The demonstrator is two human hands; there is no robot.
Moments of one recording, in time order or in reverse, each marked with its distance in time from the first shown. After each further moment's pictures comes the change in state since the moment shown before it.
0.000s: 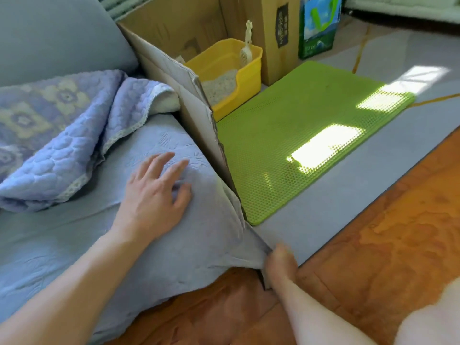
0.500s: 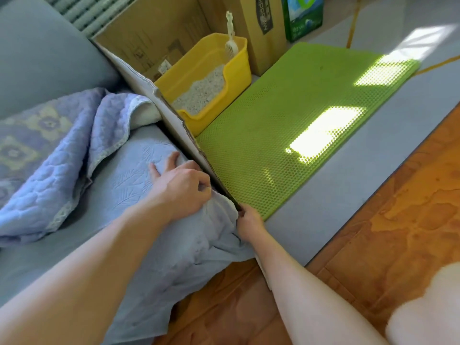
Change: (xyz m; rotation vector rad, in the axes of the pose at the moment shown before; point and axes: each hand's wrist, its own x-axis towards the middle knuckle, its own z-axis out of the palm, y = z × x) left_hand 0.075 0.053 0.020 0.107 -0.494 -0.020; right_hand 0.041 -0.107 -0.030 0.496 -0.352 -0.152
